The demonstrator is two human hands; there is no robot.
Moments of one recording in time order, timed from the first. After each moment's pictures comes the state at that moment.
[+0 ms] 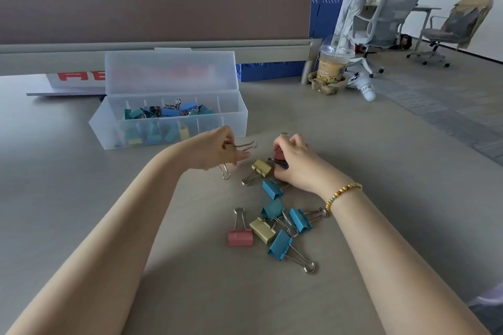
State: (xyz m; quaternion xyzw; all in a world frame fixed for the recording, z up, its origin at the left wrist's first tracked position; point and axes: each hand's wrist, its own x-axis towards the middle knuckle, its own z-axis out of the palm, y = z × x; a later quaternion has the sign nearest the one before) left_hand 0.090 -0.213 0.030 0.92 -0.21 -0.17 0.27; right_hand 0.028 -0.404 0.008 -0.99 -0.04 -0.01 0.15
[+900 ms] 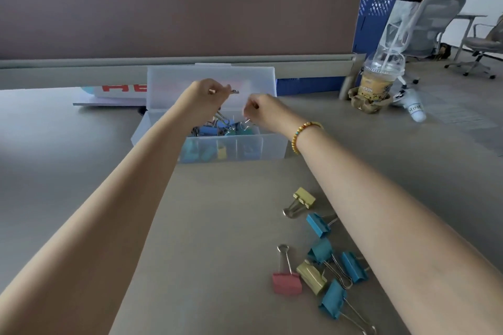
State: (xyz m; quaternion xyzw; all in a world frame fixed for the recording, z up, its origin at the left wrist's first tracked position) left_hand 0.159 -0.159 0.093 0.91 -0.09 0.07 0.39; right_hand 0.168 -0.310 0.070 -0.95 -0.10 -0.02 0.29
